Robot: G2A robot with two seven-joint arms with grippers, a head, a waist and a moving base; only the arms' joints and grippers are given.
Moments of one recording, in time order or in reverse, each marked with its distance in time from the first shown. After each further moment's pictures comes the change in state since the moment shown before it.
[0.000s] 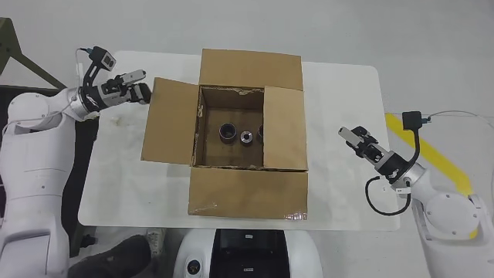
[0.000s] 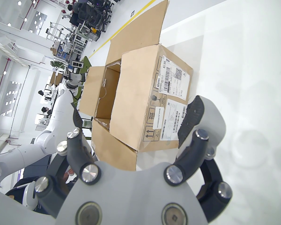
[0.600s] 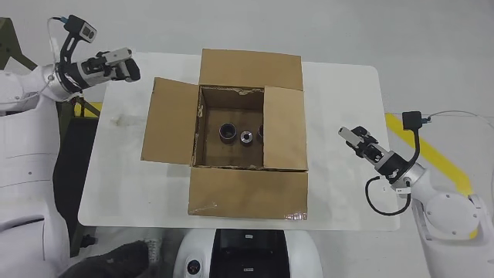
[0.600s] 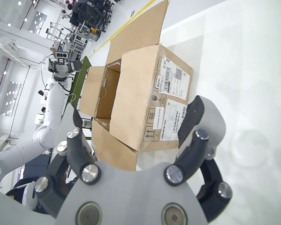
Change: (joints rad) left arm -0.096 0.000 -0.065 -0.046 0.081 -0.040 -0.057; right arm 0.000 0.000 0.000 0.000 0.000 0.000 0.000
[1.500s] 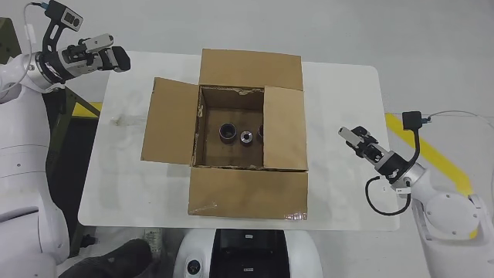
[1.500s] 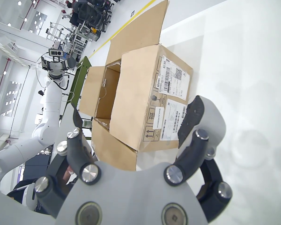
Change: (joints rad) left arm -0.095 0.000 -0.040 0.058 -0.070 0.048 -0.083; right arm 0.000 0.000 0.000 0.000 0.000 0.000 0.000
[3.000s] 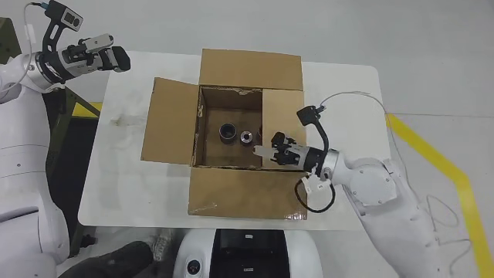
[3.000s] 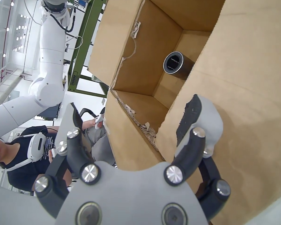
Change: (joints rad) left arm 0.000 0.000 0.000 0.000 0.000 0.000 0.000; right arm 0.338 -0.062 -0.508 0.101 -0.142 0.075 0.115
